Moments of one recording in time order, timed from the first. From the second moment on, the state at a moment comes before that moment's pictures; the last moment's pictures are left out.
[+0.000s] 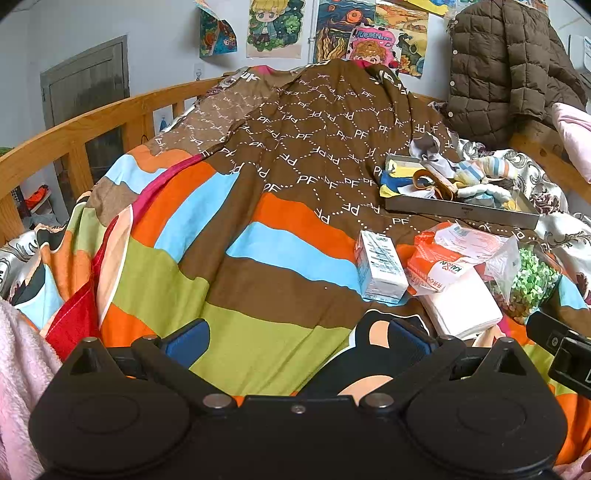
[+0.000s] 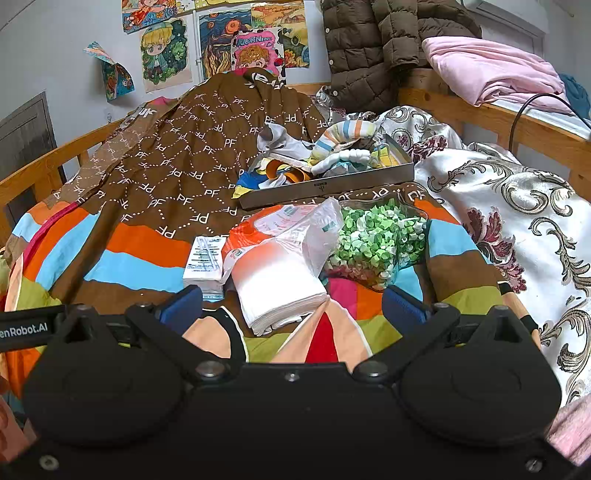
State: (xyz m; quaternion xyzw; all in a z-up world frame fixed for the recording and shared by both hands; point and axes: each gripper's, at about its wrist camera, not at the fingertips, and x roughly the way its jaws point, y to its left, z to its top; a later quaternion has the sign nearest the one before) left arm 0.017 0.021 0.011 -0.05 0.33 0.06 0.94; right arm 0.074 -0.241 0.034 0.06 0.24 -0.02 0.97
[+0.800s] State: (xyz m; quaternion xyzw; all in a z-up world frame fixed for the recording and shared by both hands) left arm 0.017 0.019 0.010 -0.05 0.34 0.07 0.94; right arm 0.075 -0.240 0.034 0.06 0.24 -0.02 0.97
